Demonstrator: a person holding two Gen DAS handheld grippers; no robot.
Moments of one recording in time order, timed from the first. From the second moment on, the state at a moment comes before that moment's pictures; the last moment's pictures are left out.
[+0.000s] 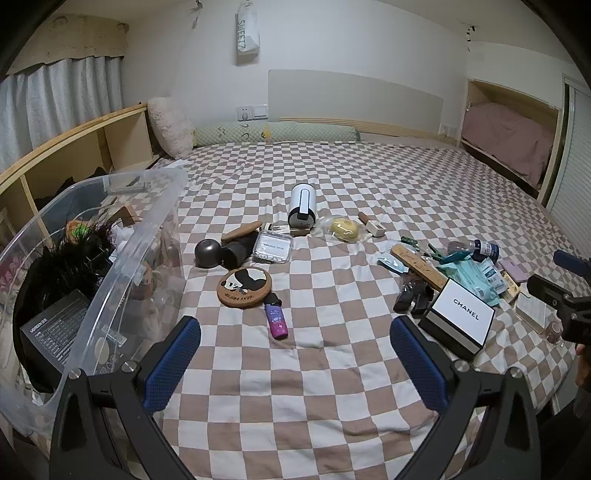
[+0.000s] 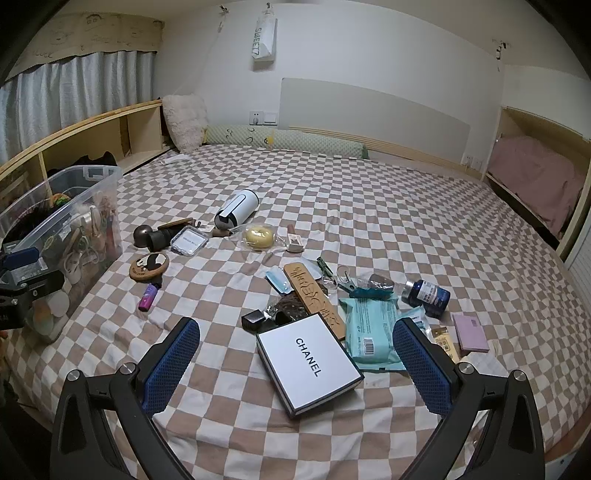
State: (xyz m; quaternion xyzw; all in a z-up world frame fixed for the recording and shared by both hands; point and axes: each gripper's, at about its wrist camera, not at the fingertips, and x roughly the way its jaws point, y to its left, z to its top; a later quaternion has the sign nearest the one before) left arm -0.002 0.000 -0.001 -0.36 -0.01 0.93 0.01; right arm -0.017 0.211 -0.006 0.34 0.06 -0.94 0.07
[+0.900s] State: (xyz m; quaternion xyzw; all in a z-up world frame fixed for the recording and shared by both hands) left arm -0.002 -0.001 -0.002 -0.36 0.00 0.93 0.00; right arm -0.019 0.213 -0.007 0.34 0.06 -0.94 0.07
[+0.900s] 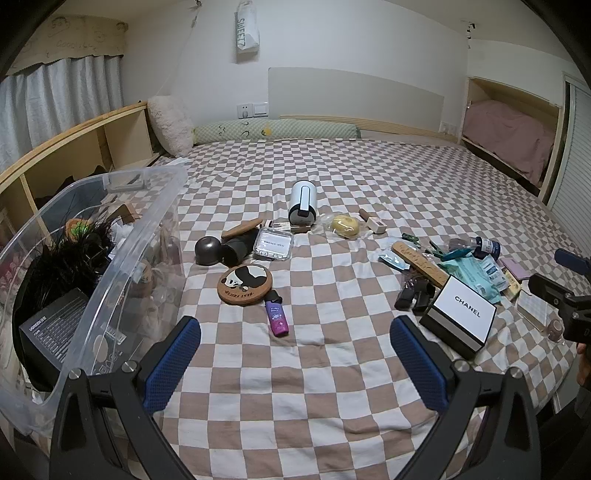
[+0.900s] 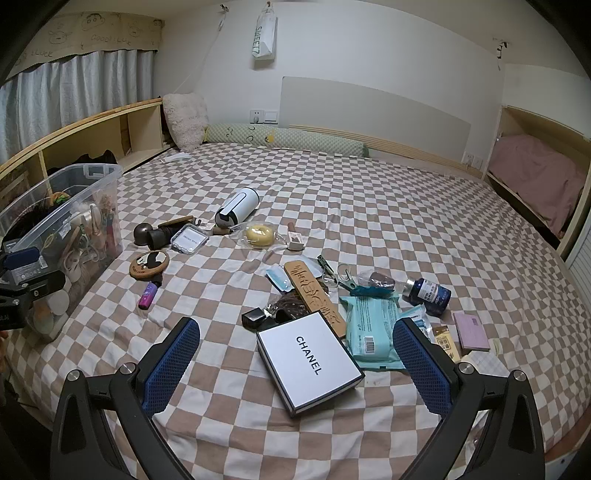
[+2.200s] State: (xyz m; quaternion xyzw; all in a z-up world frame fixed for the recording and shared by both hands) left arm 0.001 0.004 -0.005 -0.36 0.00 0.93 0.00; right arm -0.019 0.212 -0.010 0.34 0.06 -0.93 0.08
